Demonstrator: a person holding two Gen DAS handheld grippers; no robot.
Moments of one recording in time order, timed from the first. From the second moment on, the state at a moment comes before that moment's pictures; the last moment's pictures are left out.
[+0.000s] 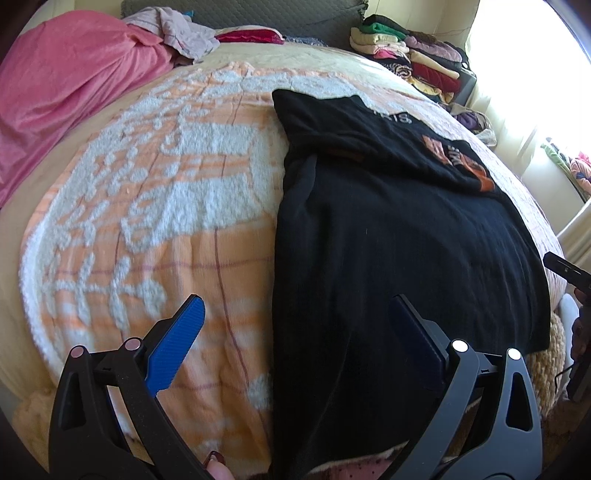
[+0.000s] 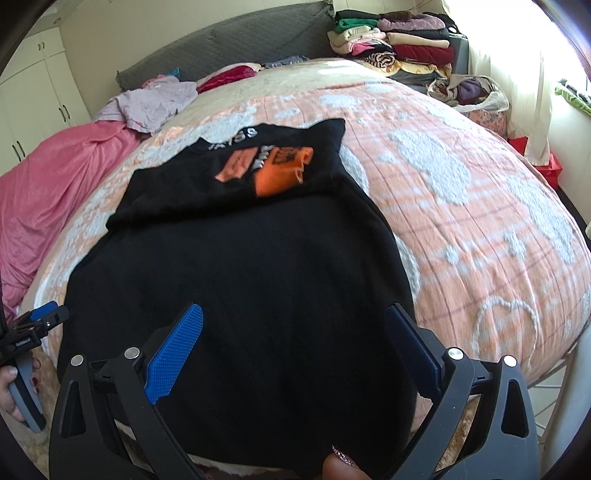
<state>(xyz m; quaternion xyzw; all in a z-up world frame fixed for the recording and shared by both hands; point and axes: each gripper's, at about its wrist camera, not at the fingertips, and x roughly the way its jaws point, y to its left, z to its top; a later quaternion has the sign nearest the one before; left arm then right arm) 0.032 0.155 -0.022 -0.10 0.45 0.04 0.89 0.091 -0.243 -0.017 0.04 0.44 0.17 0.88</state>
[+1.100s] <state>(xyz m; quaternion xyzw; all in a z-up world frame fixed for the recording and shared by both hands) -0.032 0.150 -0.047 -0.17 0.49 -0.02 0.85 0.038 -0.304 -0.071 0.06 0.51 0.19 0.83</state>
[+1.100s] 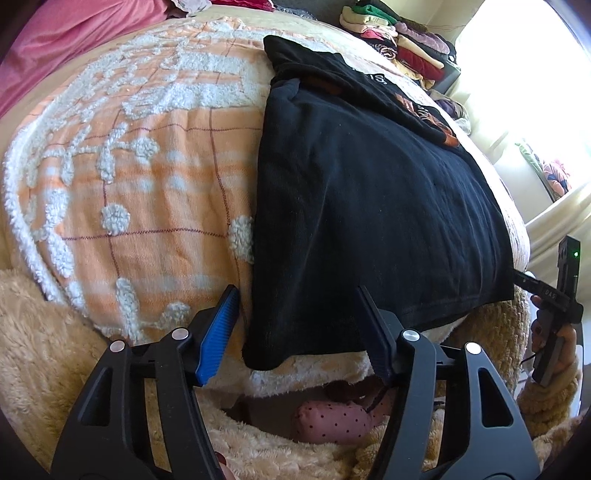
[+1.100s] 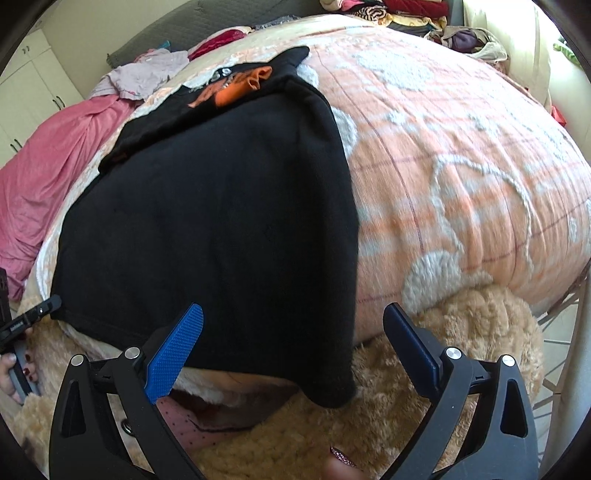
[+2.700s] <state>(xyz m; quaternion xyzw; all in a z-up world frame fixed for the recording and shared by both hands) -0.030 0.161 -0.052 -0.22 0.51 -0.02 0.83 0.036 -0.325 -0.060 0.13 0.48 0.26 0.83</state>
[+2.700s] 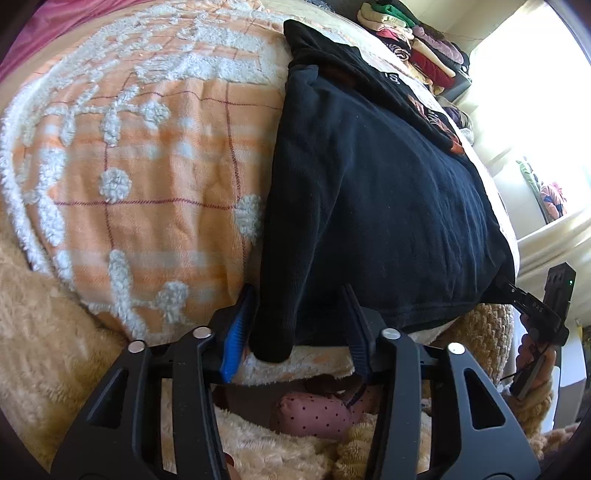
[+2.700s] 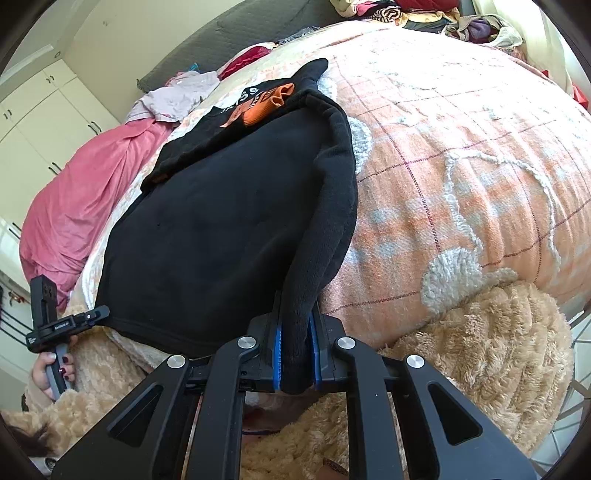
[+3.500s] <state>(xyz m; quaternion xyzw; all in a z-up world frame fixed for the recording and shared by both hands) 0.008 0.186 0.037 -0.28 0.37 -0.08 0.88 0.067 -0.344 0.032 0.17 0.36 0.29 0.87</state>
